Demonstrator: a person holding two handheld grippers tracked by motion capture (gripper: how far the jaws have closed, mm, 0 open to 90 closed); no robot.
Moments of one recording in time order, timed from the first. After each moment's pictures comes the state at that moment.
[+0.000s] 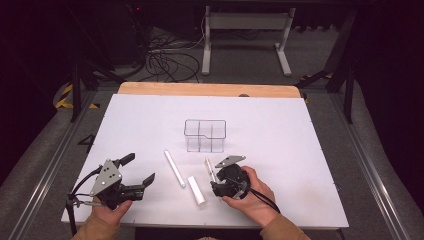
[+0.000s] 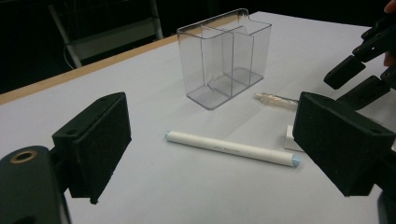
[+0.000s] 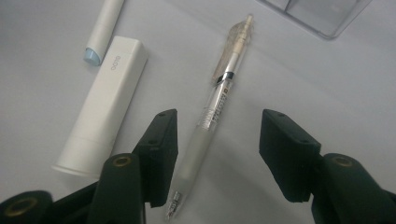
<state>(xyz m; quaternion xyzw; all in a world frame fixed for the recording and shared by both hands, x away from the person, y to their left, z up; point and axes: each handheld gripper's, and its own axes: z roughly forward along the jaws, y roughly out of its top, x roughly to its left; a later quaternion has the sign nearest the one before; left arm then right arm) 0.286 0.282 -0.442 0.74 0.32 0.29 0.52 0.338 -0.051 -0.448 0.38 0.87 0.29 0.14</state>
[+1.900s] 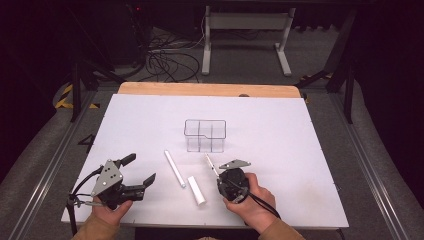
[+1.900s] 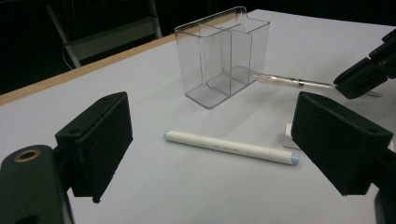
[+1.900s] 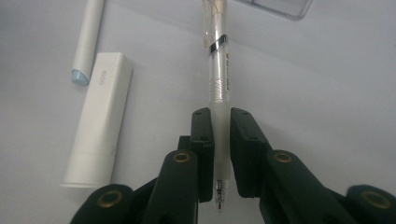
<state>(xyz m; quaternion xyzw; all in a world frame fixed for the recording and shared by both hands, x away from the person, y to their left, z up) 0.286 0.281 -0.442 0.74 0.32 0.29 0.52 0.324 -0.053 -0.447 0.47 0.82 0.30 0.15</state>
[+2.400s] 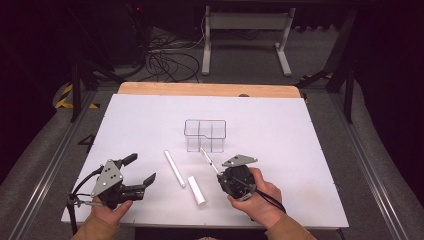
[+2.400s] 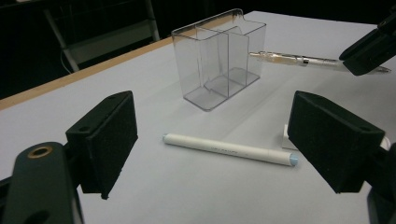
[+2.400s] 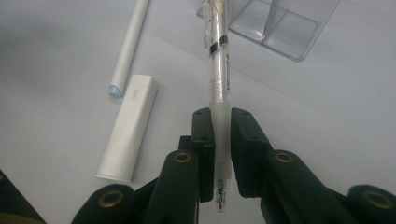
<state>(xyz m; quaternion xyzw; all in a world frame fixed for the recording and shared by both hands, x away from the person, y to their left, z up) 0.287 0.280 -0.441 0.74 0.30 0.29 0.52 0.321 -0.062 -0.421 0.41 0.83 0.34 0.15</state>
